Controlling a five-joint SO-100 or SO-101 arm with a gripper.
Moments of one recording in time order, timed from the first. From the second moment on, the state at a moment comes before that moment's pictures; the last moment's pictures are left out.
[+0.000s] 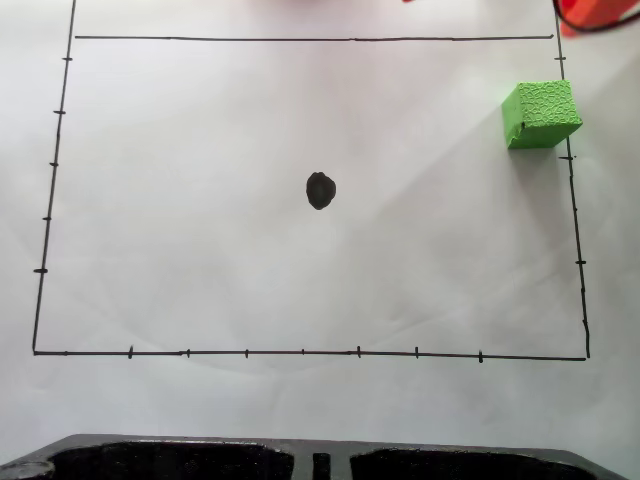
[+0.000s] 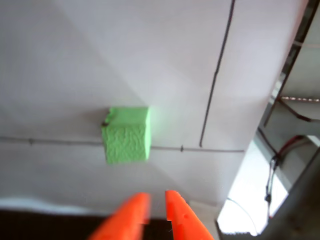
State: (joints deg) arm -50.4 105.7 102.2 79.1 60.5
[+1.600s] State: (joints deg) arm -52.0 87.5 98.1 83.2 55.6
